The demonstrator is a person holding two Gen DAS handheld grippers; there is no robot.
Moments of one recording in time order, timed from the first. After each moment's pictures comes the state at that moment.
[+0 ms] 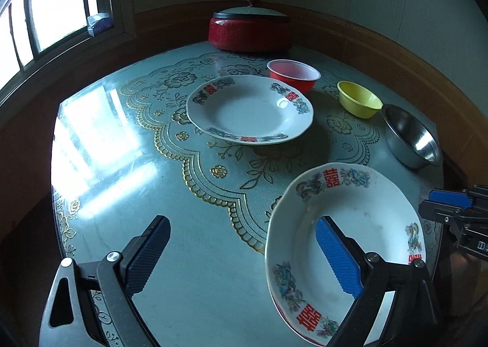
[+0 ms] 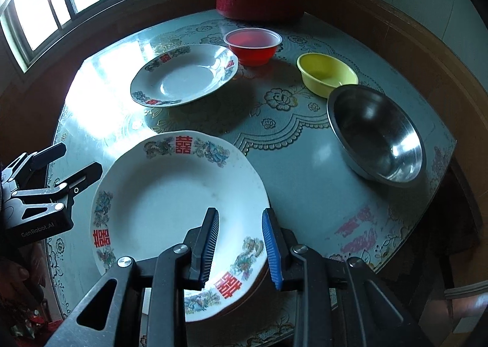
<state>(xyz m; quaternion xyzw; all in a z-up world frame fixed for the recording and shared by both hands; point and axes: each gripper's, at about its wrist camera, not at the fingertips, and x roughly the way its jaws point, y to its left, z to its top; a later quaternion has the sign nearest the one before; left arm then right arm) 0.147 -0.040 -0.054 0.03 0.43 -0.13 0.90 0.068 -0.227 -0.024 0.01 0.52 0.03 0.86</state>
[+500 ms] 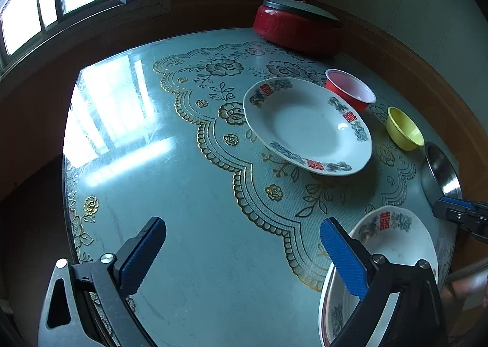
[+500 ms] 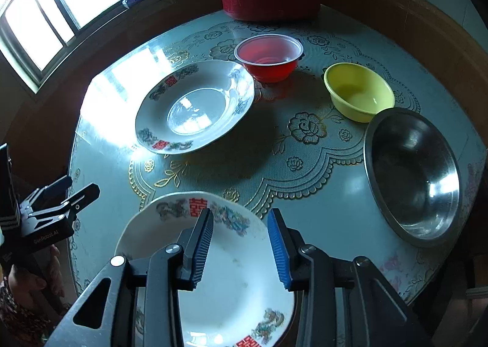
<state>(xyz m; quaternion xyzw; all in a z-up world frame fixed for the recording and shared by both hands) 0.207 0.009 -0.061 -0.03 0.47 -0.07 0.88 0.151 -0.237 -0.025 0.09 0.53 0.08 0.84</state>
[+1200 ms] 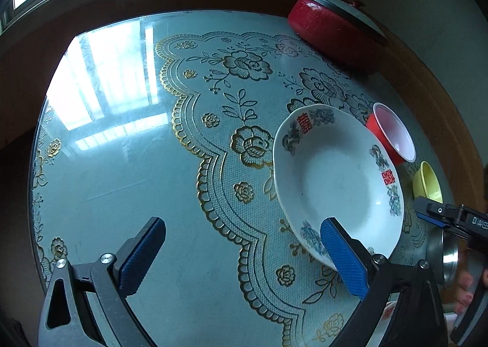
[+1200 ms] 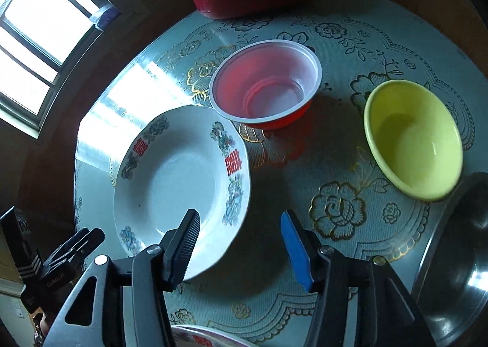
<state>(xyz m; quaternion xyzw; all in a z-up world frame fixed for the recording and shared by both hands) 0.315 0.018 -0.082 -0.11 0.51 -0.04 0.85 0.299 -0.253 -0.061 0.18 0.56 0.09 0.80</state>
